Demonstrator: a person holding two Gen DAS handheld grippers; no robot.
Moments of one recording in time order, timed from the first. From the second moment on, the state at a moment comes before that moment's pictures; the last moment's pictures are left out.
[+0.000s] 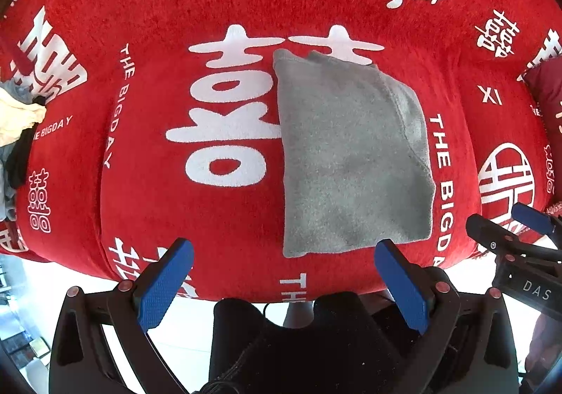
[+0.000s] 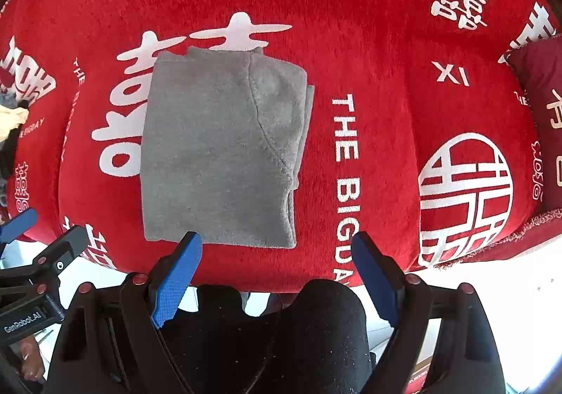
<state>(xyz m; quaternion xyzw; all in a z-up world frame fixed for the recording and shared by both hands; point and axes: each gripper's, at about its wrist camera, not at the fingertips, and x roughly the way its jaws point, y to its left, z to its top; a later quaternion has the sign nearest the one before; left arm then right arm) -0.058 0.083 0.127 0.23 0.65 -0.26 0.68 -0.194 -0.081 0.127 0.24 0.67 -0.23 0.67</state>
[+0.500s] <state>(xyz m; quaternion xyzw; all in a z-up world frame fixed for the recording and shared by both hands) -0.064 0.084 0.126 0.25 0.63 -0.26 0.68 -0.194 -0.078 0.133 0.21 0.65 -0.24 0.69</state>
